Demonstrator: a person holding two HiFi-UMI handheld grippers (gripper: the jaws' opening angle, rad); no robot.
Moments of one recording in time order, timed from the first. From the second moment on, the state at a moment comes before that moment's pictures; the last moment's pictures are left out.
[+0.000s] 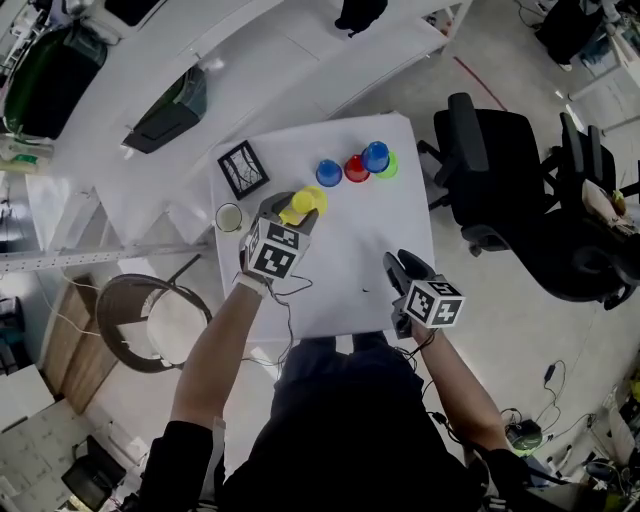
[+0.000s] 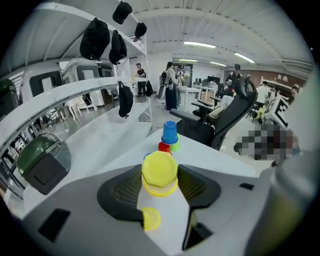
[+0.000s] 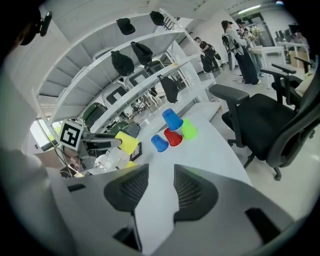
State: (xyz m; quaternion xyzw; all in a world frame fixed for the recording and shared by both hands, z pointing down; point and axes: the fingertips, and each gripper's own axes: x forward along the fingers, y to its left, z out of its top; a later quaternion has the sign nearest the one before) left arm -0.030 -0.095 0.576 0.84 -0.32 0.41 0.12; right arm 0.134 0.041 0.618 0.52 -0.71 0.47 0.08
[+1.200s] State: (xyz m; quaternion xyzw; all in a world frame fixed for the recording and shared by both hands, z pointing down) left arm 0.072 -0.189 0.635 0.83 -0.25 0.49 0.10; right arm 0.183 0.037 0.642 0.52 -0.68 0.52 0.05
